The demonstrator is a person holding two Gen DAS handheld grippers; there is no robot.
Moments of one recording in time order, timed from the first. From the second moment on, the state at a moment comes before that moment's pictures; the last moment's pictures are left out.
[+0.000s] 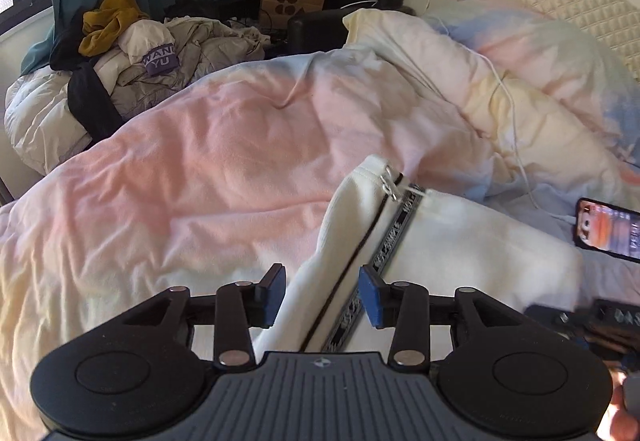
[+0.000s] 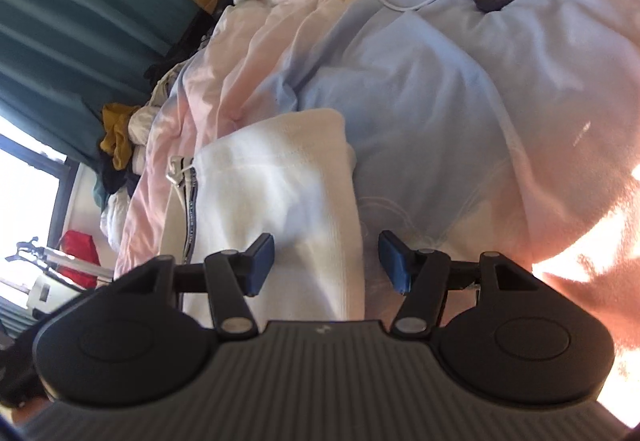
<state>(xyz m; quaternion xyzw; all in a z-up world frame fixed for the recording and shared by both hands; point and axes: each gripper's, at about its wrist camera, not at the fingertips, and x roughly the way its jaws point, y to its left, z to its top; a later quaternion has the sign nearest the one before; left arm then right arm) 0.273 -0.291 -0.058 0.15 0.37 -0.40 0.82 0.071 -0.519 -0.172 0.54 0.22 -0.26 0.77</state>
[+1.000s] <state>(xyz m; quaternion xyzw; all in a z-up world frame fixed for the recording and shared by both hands) 0.094 0.044 -0.064 -0.10 0.39 -0.13 0.91 0.110 -0.546 -0.186 0.56 0.22 -0.04 0.80</state>
